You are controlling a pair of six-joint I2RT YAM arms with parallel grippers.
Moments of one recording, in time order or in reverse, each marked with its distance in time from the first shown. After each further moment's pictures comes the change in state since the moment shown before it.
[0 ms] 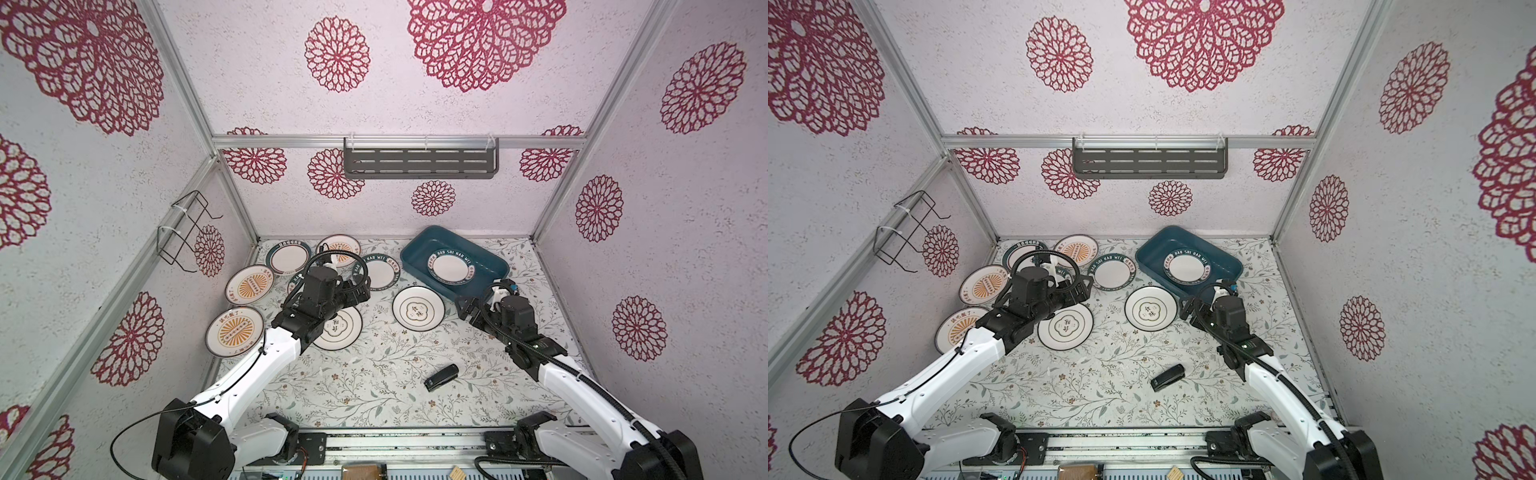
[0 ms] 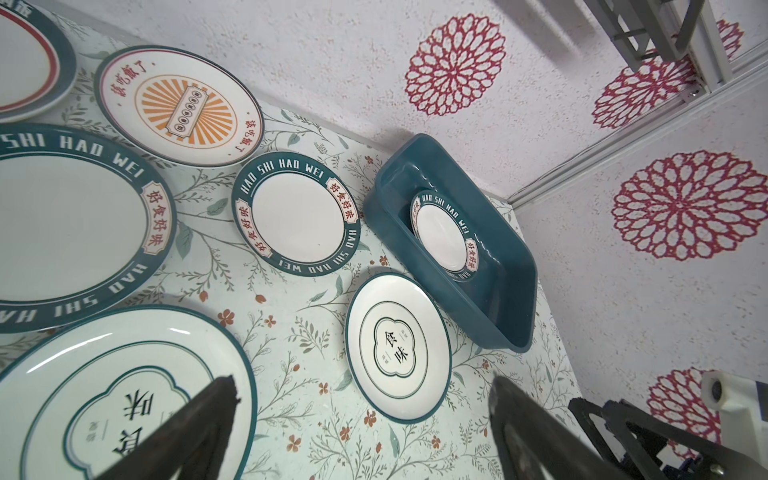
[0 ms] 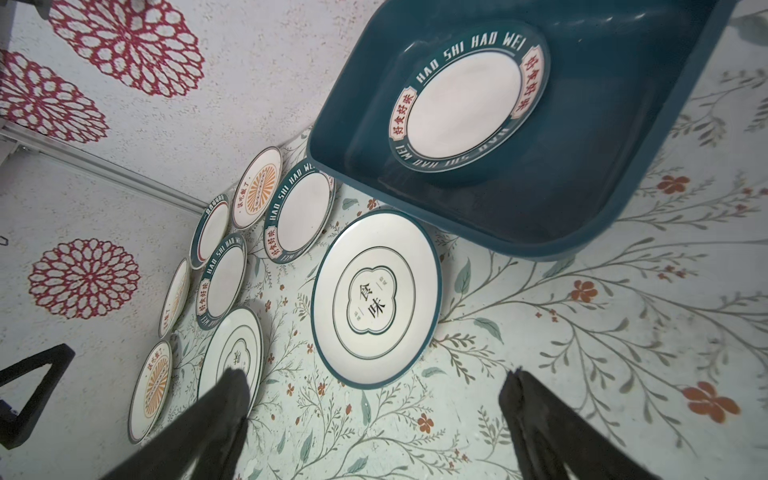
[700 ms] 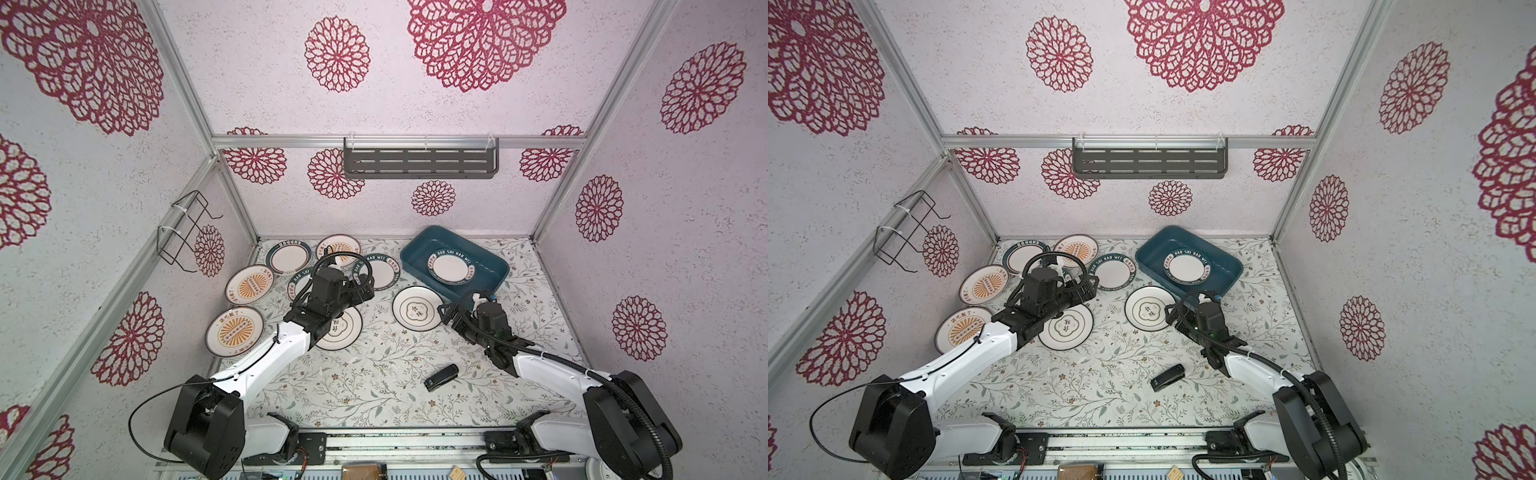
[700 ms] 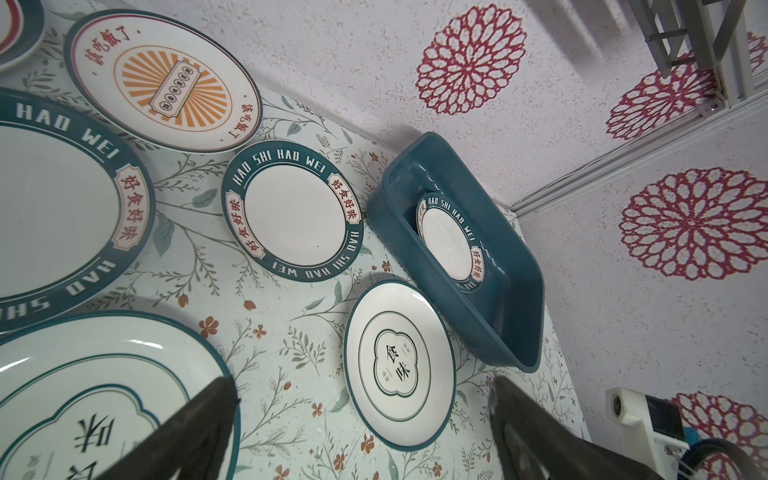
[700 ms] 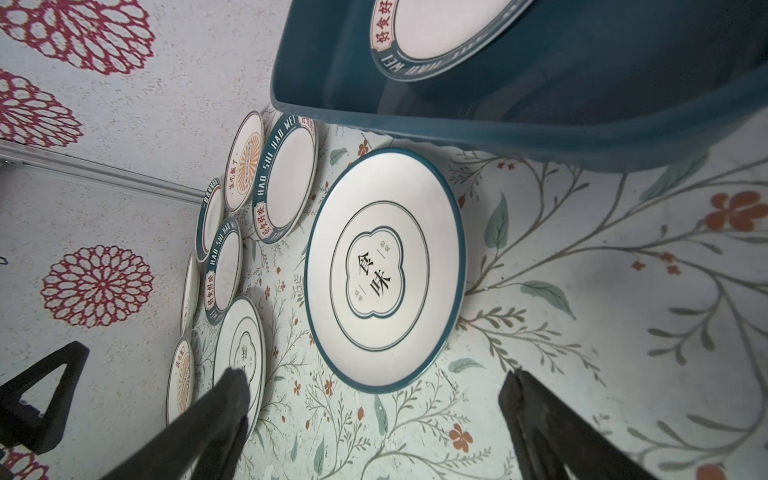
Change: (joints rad) left arm 0.005 0.114 -0.042 0.159 0.030 -0.055; right arm 0.083 0.240 -0.098 0.303 0.004 0.206
